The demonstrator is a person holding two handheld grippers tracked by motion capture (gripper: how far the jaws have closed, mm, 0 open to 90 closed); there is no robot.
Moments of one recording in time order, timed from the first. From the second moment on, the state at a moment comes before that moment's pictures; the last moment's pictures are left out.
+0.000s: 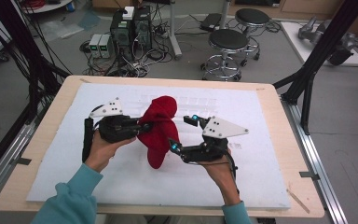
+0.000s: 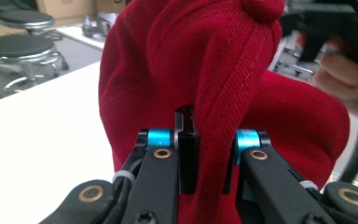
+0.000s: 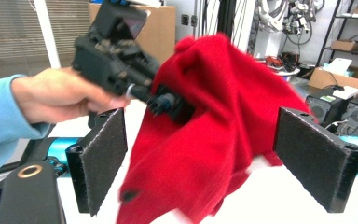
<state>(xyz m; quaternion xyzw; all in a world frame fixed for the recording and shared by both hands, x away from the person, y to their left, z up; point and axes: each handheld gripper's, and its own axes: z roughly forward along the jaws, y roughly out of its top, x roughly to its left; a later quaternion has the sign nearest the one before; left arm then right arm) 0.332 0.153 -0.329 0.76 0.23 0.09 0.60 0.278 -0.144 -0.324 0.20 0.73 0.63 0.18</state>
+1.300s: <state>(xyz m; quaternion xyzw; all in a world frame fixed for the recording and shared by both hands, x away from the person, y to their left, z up) 0.344 0.136 -0.297 0.73 0.25 0.14 0.62 0.287 -0.115 -0.355 0.29 0.76 0.56 0.11</state>
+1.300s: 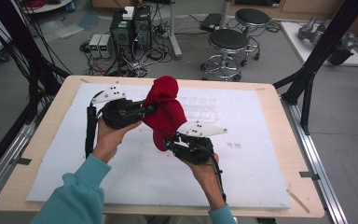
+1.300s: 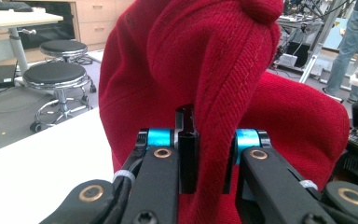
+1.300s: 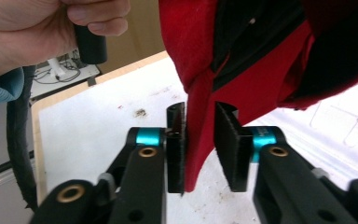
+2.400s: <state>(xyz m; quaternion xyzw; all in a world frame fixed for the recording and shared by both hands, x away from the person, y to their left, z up) 0.345 0.151 -0.298 0.71 0.27 0.14 0.64 0.288 -0.127 -0.352 0.30 0.75 0.57 0.13</state>
